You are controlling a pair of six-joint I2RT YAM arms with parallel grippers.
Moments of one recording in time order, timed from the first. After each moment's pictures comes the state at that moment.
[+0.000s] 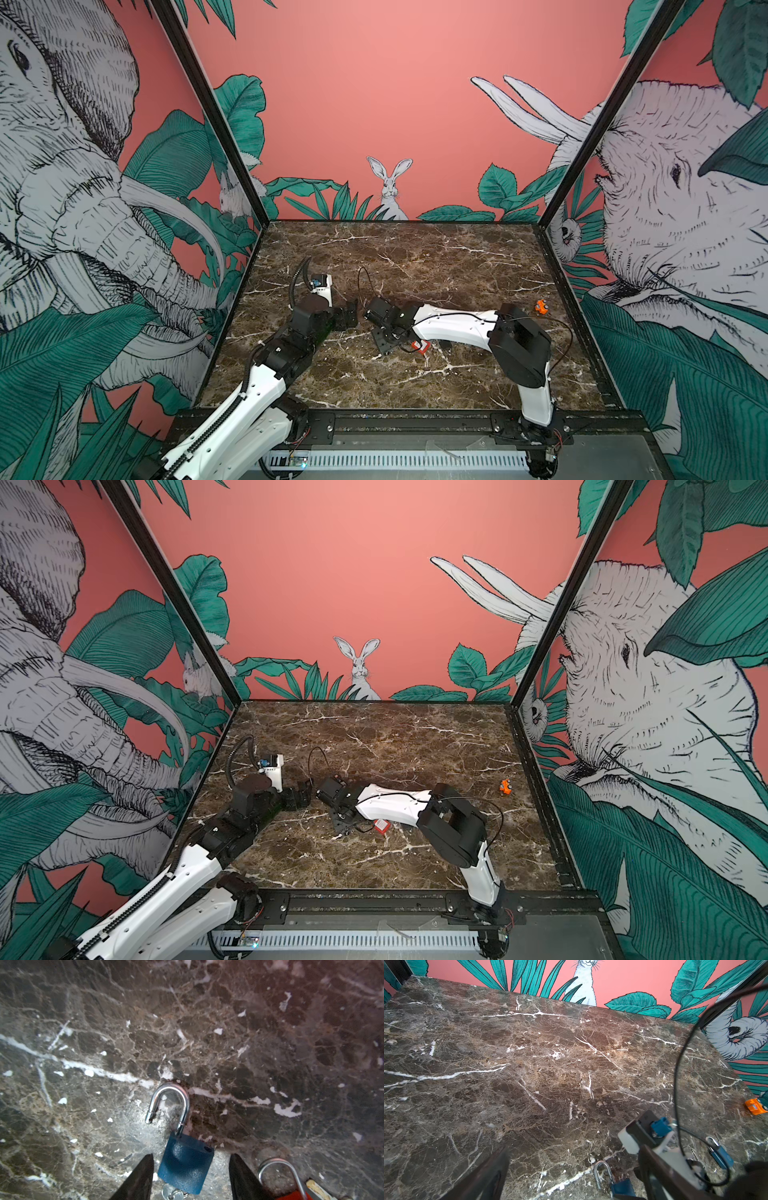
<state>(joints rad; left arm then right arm) -0.53 0.75 0.55 -0.30 -0.18 -0.39 1.09 2.00 1.42 -0.65 0.13 0.58</state>
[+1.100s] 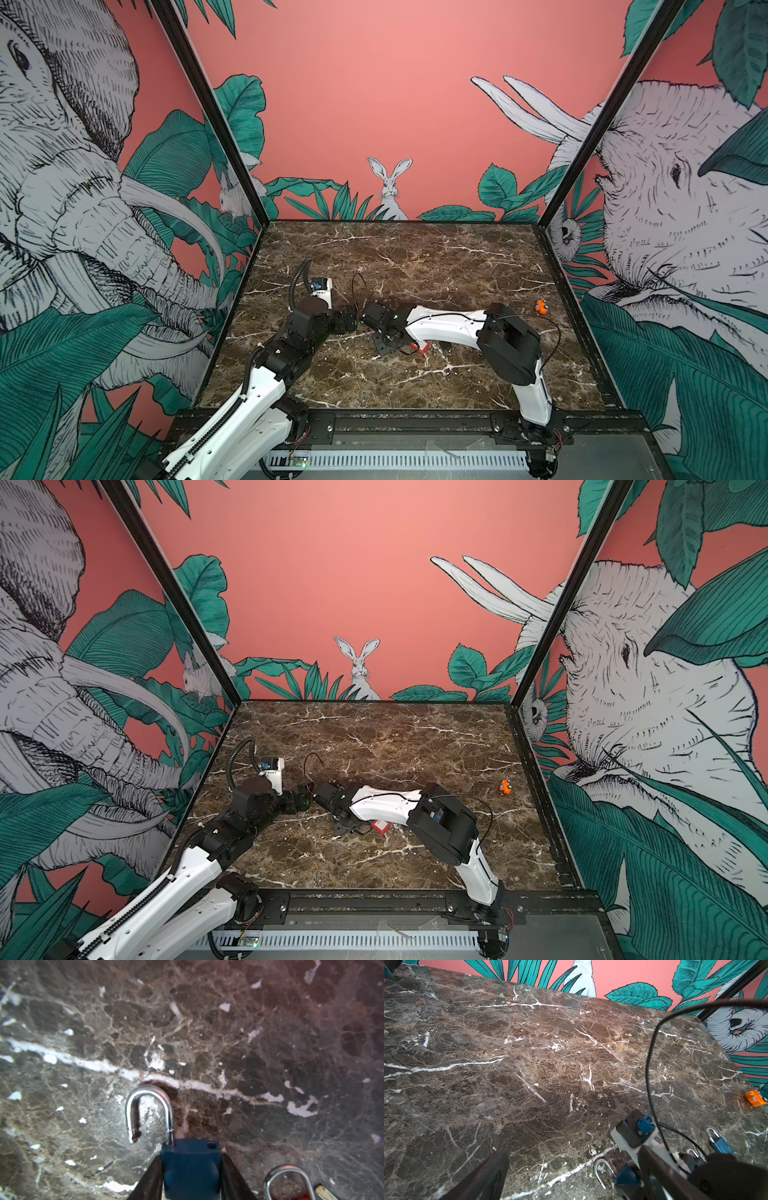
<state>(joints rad) -0.51 0.74 0.53 -0.31 -0.15 -0.39 1.10 2.06 1.45 -0.70 0.13 0.56</state>
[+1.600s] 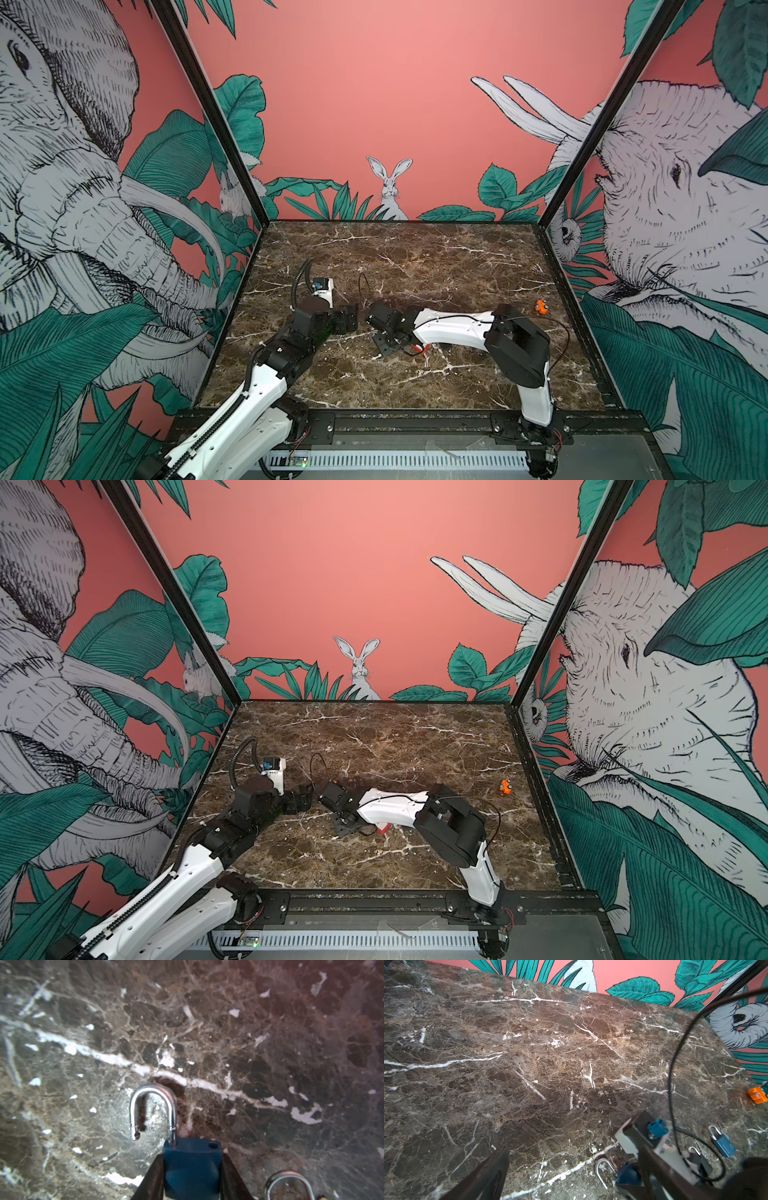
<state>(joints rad) -0.51 0.78 0.53 -0.31 -0.14 -0.39 1.08 1.97 1.31 -0.54 0.08 0.48</state>
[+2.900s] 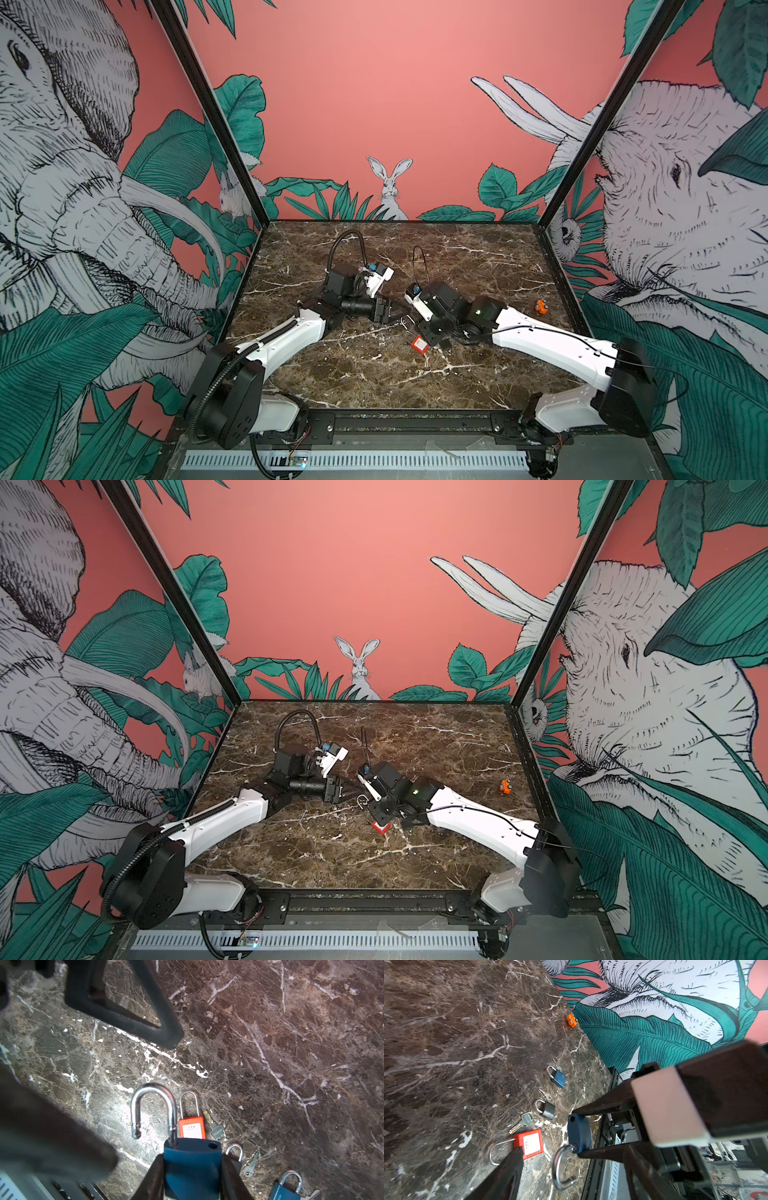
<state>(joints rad) -0.53 1.35 0.77 0.02 0.91 -0.39 0.94 1.41 1.10 -0.69 0.07 0.13</state>
